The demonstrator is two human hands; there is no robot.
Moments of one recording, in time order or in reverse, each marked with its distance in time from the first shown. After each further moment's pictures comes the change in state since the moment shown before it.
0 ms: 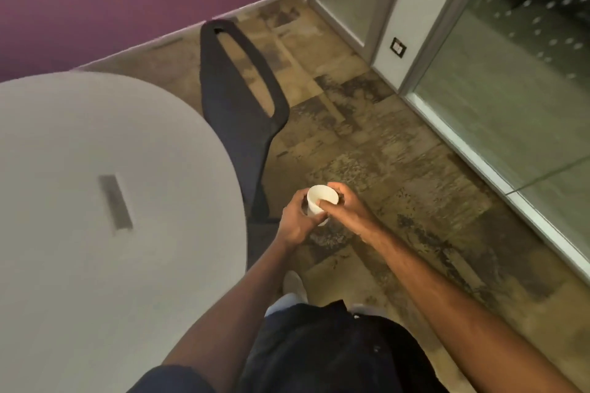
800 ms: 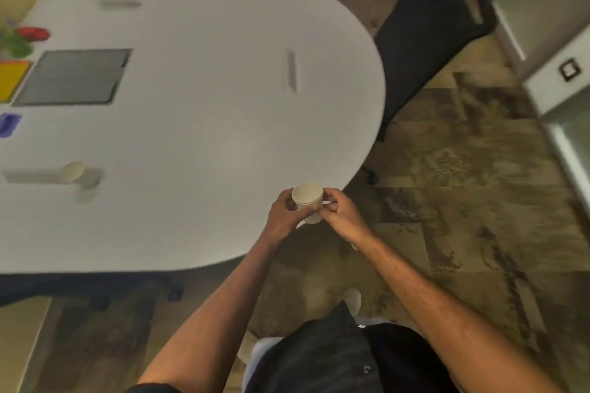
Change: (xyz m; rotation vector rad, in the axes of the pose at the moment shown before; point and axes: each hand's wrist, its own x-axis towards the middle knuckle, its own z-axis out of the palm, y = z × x) left_hand -0.447 -0.197 -0.122 -0.389 0.465 -0.252; right_hand -0.343 0.071 0.283 -0.102 -0.496 -0.171
